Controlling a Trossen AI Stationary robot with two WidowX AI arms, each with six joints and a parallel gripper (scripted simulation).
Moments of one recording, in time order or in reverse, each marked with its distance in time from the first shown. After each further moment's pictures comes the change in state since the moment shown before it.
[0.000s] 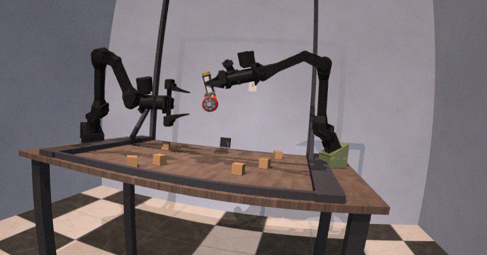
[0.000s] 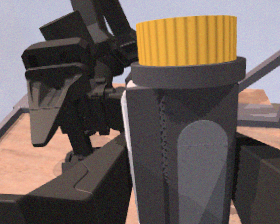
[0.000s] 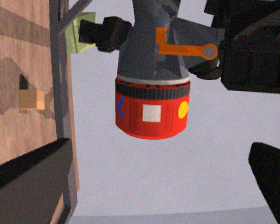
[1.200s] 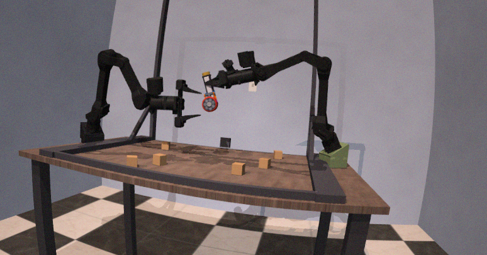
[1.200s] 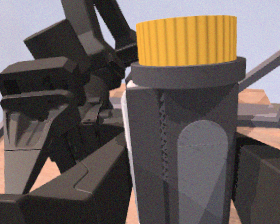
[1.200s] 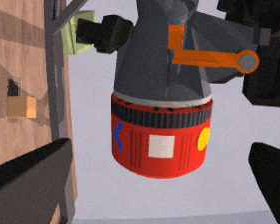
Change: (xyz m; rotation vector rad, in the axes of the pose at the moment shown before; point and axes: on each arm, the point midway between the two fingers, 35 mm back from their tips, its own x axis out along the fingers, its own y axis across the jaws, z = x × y) left arm 0.000 0.000 0.000 0.000 0.000 0.000; right arm 0.047 0.002 0.000 -0.001 0.001 0.005
